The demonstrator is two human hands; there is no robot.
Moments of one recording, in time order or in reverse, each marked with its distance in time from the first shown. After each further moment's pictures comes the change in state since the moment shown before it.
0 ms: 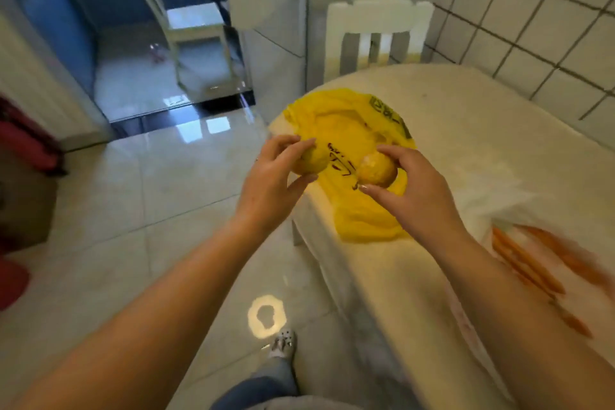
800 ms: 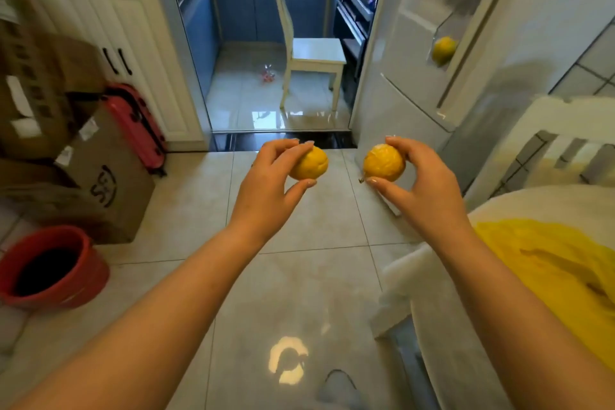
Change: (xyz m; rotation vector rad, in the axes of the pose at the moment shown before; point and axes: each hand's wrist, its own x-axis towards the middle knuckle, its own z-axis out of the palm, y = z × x) left_hand 0.101 -0.349 -0.230 0.109 0.221 -0.254; right_hand 0.288 -0.226 0.305 0.034 -0.123 -0.313
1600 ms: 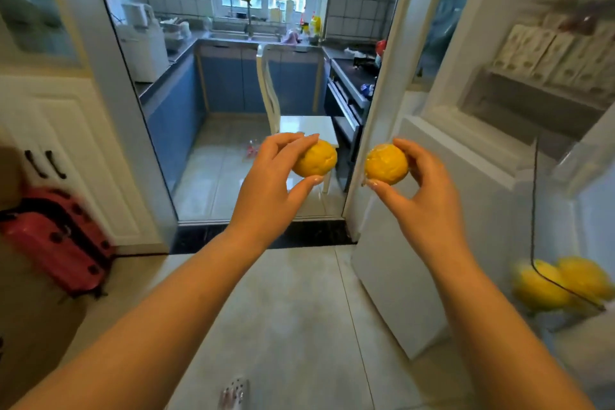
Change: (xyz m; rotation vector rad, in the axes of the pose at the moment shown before) left_hand 0.467 -0.133 0.104 -0.096 0.162 0.124; right_hand 0.460 0.131 0.071 0.153 0.196 -0.045
